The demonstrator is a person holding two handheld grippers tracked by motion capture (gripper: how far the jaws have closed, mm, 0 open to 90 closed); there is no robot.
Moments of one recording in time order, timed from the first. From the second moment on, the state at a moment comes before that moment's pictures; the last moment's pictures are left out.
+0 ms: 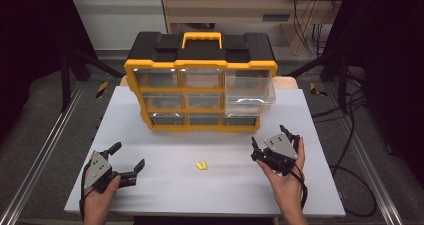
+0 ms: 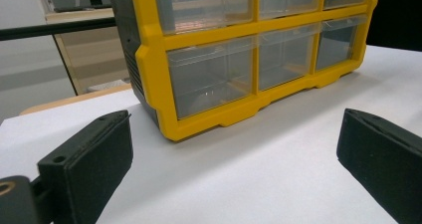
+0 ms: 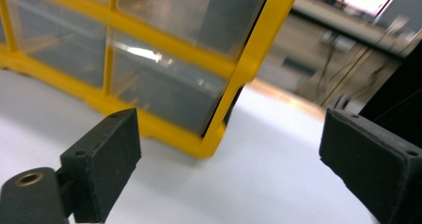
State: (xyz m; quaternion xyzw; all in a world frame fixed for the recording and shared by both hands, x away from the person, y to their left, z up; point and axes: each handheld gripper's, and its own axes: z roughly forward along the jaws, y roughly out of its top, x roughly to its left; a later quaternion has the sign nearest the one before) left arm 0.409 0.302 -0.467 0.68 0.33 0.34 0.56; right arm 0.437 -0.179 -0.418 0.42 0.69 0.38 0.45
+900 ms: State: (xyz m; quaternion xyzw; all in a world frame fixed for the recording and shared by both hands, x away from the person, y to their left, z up) left arm 0.410 0.302 -0.467 0.68 0.34 0.34 0.56; right arm 0.442 -0.132 -0.441 0.41 0.77 0.39 0.30
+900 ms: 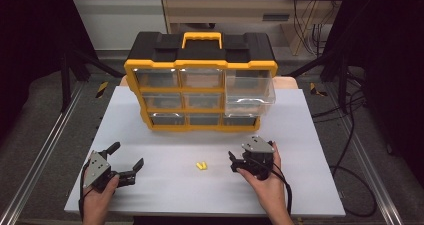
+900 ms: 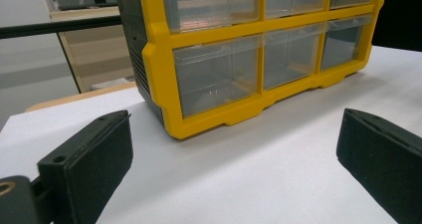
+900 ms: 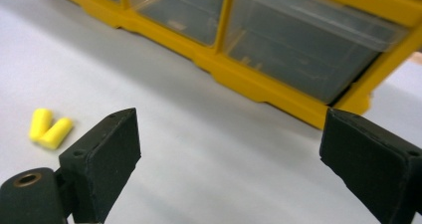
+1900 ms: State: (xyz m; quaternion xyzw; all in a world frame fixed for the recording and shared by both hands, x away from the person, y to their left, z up) left arm 0.413 0.298 -0.468 0.68 0.33 0.33 0.56; right arm 0.446 -0.068 -0.466 0.35 0.86 0.36 0.13
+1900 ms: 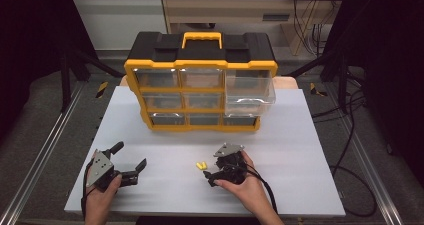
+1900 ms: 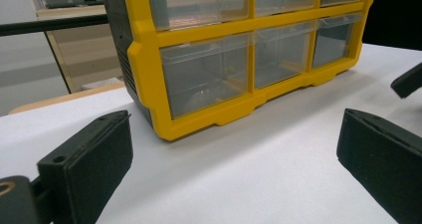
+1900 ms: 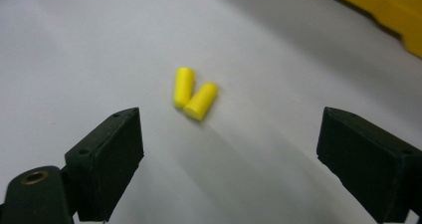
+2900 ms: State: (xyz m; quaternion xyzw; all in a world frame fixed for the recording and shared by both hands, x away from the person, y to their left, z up) left arm 0.414 0.295 -0.467 0.69 0.32 0.33 0.56; right arm 0.453 -0.049 -0.476 0.33 0.86 0.37 0.11
